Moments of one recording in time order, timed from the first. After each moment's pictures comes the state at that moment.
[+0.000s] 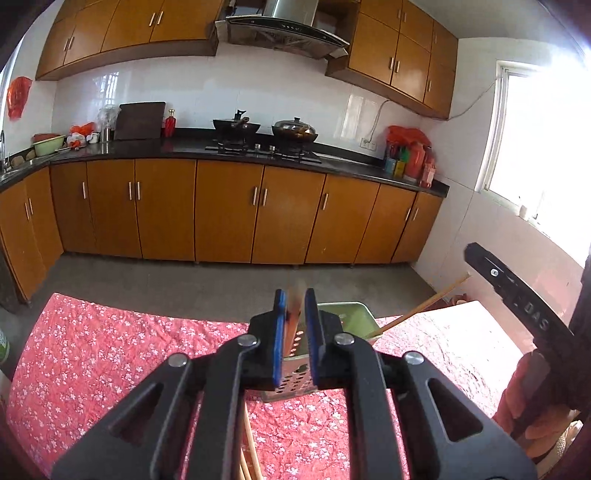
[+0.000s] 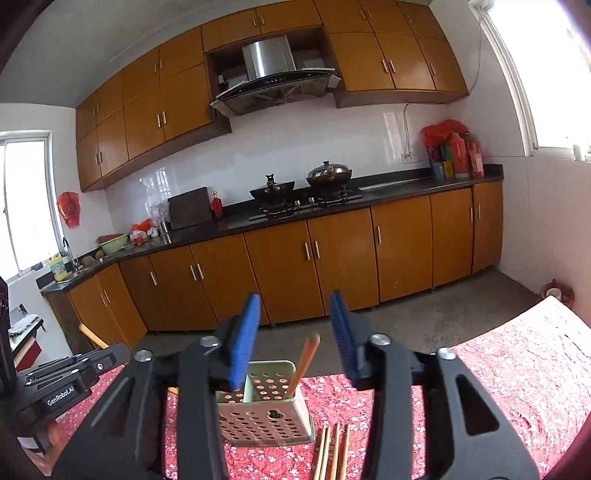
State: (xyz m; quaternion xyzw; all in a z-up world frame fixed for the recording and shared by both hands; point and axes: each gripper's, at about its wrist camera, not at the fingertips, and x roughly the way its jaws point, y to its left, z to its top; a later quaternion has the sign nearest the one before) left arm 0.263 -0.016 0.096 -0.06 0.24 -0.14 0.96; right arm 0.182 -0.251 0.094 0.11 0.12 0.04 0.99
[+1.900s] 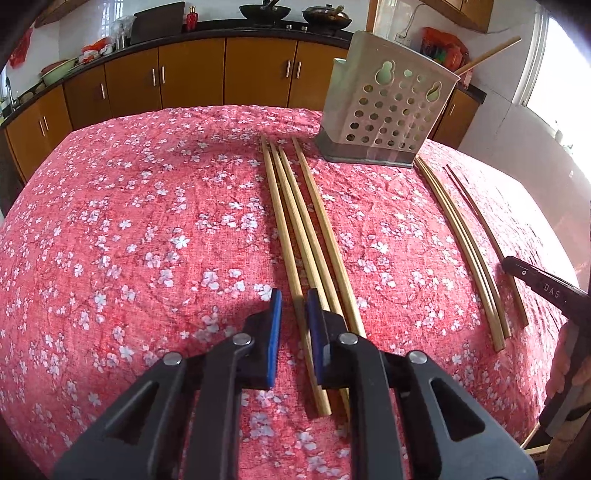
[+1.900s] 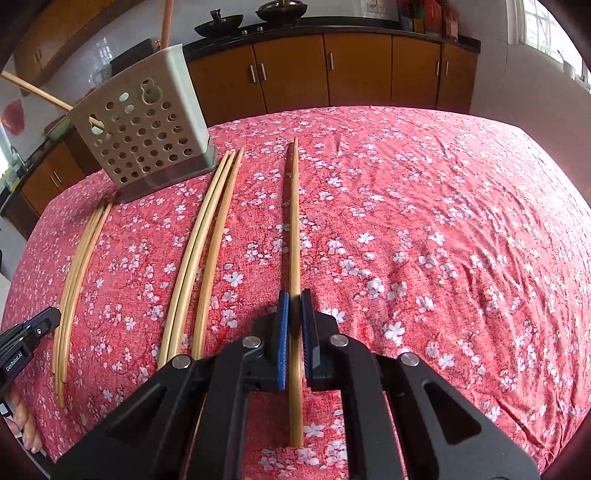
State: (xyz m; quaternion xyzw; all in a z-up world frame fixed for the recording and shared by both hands) left arm 0.174 0.016 -0.108 -0.02 0.44 -0.09 0.89; right arm 0.147 -0.268 -0.117 0.08 0.43 -0.01 0.90
